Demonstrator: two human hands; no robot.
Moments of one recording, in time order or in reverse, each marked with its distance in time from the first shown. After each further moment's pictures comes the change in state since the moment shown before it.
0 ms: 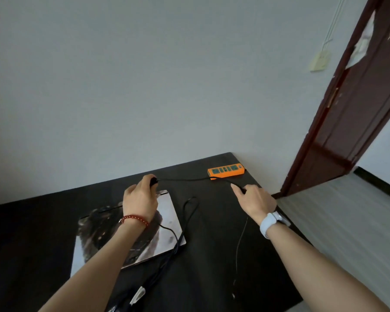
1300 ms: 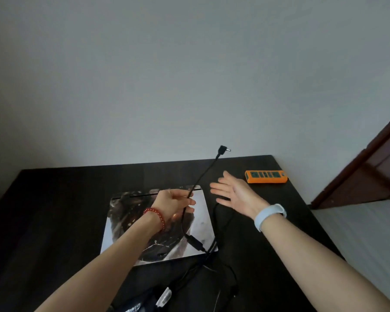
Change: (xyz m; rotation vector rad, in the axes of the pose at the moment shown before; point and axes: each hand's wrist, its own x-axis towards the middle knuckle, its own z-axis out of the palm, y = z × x) left_hand 0.016 -0.077 0.011 -0.976 -0.532 -0.796; right_hand 0.026 -0.155 0.061 1.196 -0.951 0.138
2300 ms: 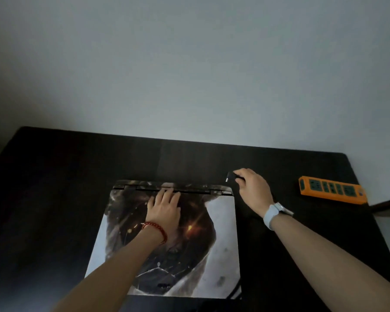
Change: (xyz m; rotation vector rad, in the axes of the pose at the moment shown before) left_hand 0.150 -0.114 -0.067 1.282 0.233 -0.030; right_hand 0.214 0.034 -0.014 -1.280 0.171 -0.526
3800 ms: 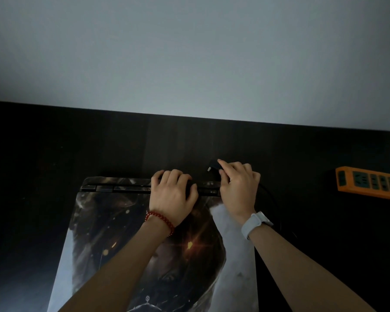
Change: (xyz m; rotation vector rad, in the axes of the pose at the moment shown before) left_hand 0.078 0.012 0.031 -0.057 0.275 0.138; right_hand 0.034 -0.002 0.115 -0.051 0.150 0.135
